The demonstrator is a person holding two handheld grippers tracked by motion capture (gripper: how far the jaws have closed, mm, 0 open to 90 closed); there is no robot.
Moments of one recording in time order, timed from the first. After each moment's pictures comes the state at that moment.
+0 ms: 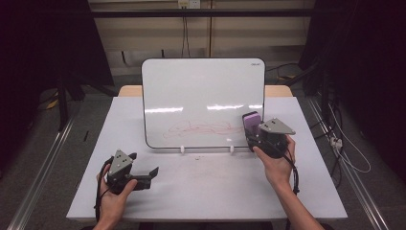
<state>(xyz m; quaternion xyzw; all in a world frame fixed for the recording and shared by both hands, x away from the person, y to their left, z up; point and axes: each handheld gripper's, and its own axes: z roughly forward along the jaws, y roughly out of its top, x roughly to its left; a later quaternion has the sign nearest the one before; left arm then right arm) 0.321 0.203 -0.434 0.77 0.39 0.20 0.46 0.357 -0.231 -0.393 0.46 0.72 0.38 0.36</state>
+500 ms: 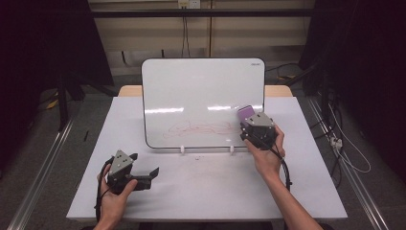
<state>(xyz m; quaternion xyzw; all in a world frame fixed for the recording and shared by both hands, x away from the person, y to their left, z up) 0.320 0.203 -0.433 0.78 0.39 0.20 0.46 0.385 -0.208 -0.399 0.45 0.73 0.30 0.42</state>
